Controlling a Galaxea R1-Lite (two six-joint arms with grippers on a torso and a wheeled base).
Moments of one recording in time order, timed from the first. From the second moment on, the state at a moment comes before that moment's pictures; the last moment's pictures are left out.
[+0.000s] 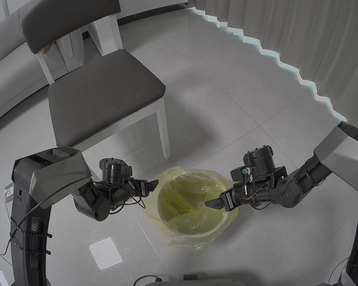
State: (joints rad) left arm -0.32 2.45 -1.03 -0.93 -0.09 -0.18; right arm 0.47 2.20 -1.01 -0.43 0.20 0.03
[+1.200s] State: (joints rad) left arm -0.32 2.39 -0.94 -1.01 -0.09 -0.19; right arm 0.57 2.32 -1.00 -0.43 0.20 0.00
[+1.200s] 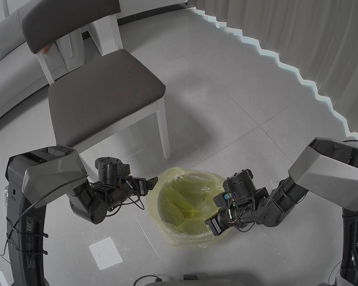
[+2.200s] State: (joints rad) left arm -0.35 2.40 -0.88 -1.10 -0.09 -0.19; right arm 0.56 2.32 -1.01 -0.49 0.21 -0.01
